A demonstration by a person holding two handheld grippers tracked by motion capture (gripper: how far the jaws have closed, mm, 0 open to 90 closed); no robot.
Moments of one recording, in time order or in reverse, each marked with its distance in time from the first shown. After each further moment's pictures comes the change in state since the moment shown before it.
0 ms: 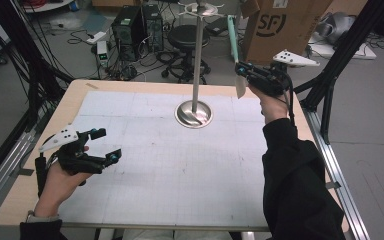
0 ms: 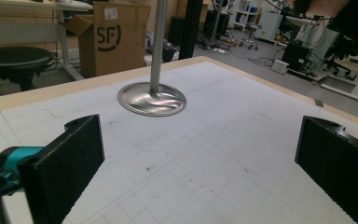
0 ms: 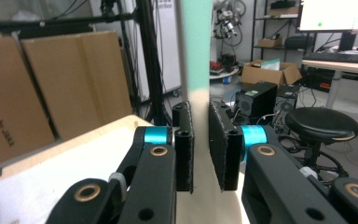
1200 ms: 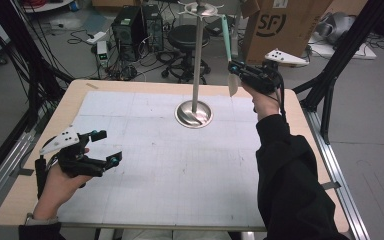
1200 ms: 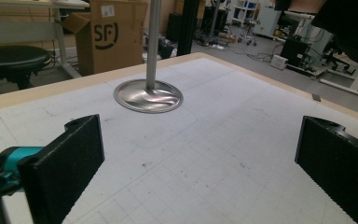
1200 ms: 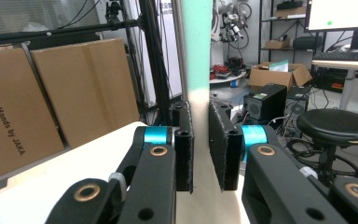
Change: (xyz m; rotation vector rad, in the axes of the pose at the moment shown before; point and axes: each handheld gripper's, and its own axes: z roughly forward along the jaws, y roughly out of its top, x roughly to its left) left arm -0.006 -0.001 -0.001 0.014 -0.004 0.012; right arm -0.003 -0.007 0.023 -0.008 0.029 0.024
